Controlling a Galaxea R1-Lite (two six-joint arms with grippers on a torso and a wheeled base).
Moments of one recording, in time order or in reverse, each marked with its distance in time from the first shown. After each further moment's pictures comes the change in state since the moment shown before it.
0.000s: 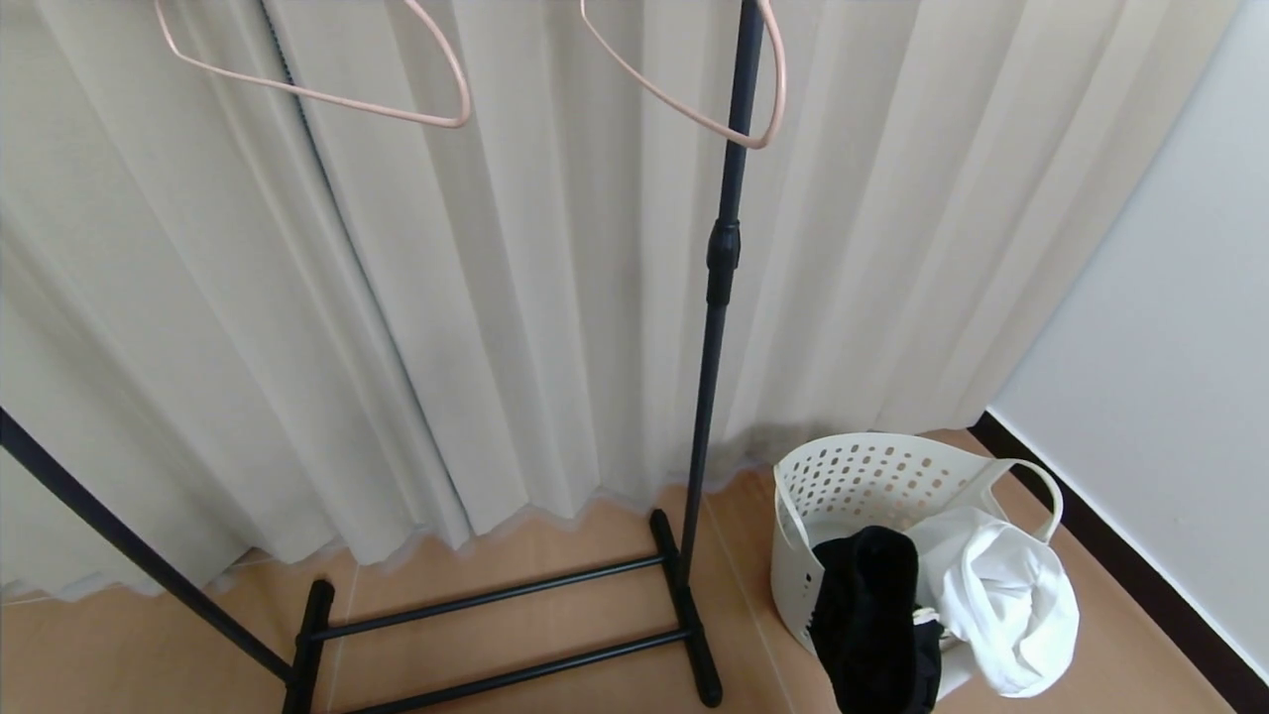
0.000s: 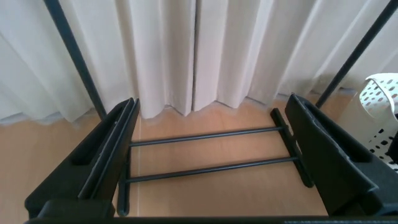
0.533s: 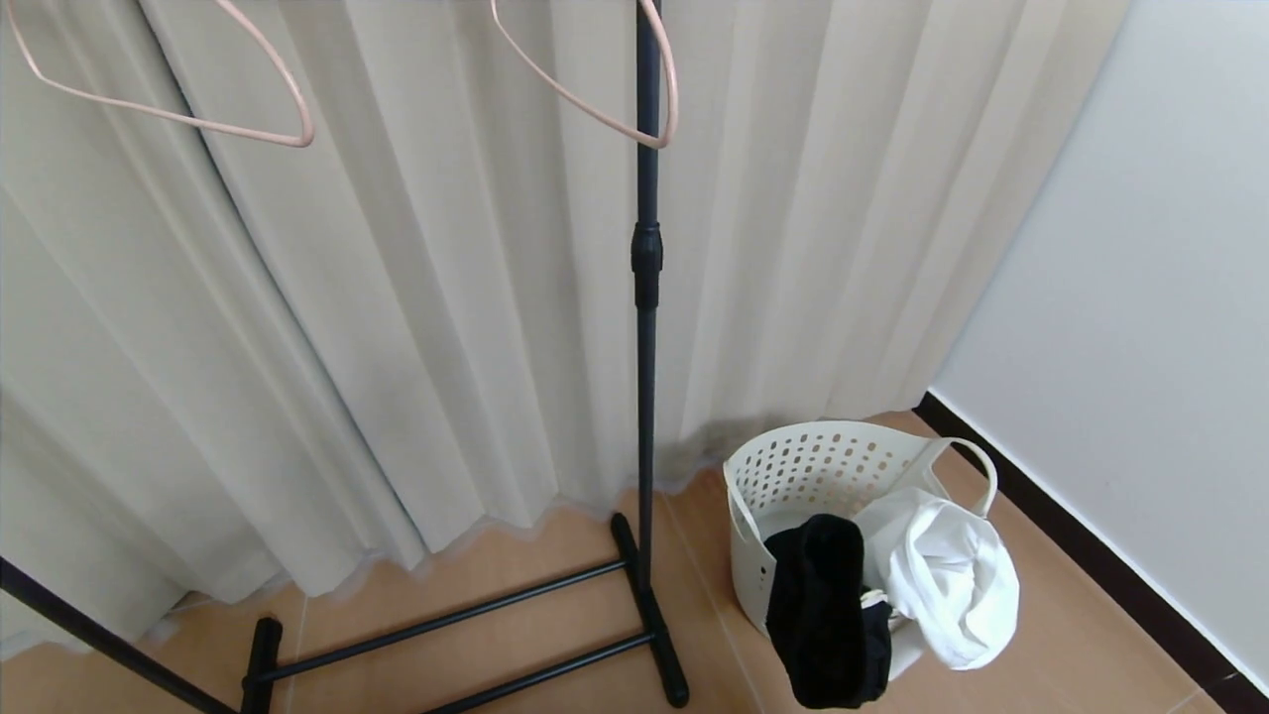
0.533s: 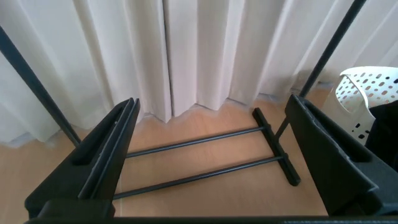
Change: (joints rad) left arm 0.001 0.000 0.000 -0.001 -0.001 0.000; right arm 0.001 0.000 0.000 0.000 0.000 0.000
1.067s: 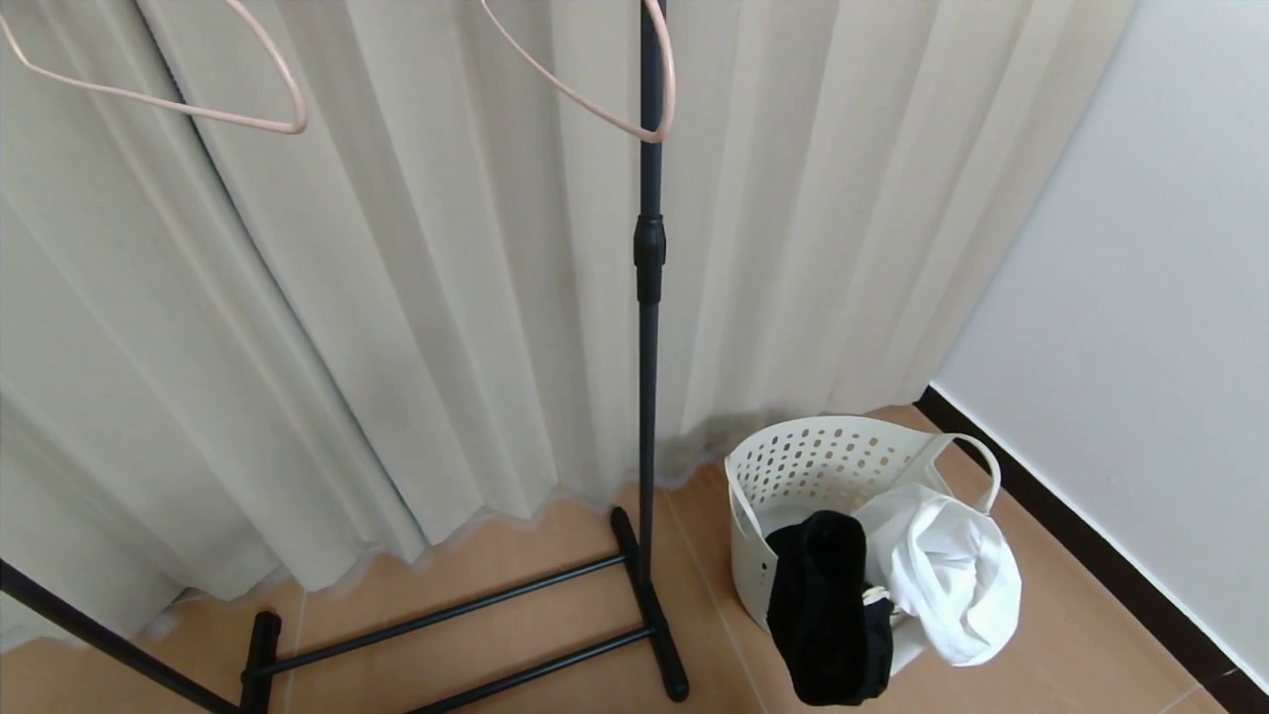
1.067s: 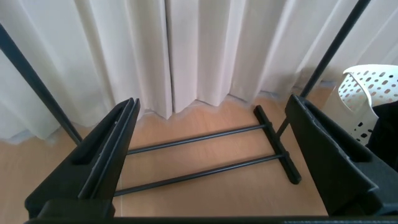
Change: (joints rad) left arm 0.000 0.000 0.000 0.001 0.001 -0.001; right arm -0.001 0.000 0.000 0.000 0.000 0.002
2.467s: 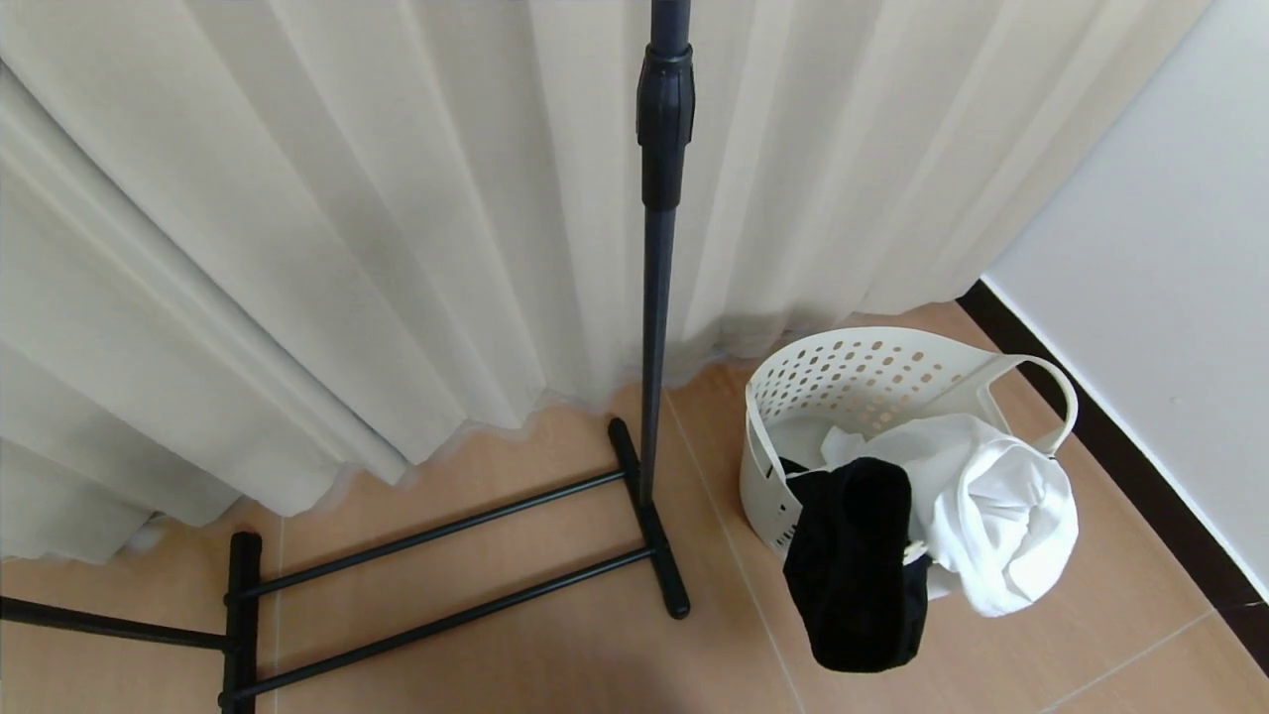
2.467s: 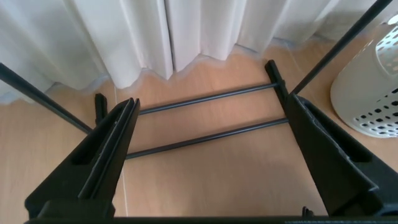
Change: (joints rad) left arm 0.000 0.000 -0.001 0.000 0.000 -0.003; right arm 0.000 0.000 0.000 0.000 -0.001 -0.003
